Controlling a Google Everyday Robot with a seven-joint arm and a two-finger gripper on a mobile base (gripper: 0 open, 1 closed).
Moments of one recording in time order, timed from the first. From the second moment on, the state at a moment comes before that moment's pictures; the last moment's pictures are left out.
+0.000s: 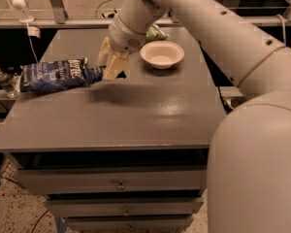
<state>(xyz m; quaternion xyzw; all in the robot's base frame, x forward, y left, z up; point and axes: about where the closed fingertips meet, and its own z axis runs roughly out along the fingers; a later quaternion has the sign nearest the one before) 0.627 0.104 0.888 -0.81 0.52 0.16 0.23</state>
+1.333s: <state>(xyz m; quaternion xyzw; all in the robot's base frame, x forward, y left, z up) 0.648 0.151 0.877 -0.82 0.49 0.16 0.23</state>
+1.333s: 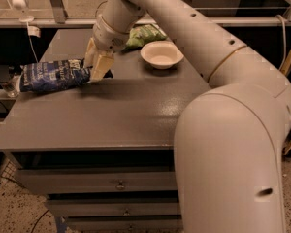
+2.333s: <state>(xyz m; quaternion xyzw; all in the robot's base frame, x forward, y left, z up) 0.637 0.120 0.888 -0.81 0.53 0.13 0.22</state>
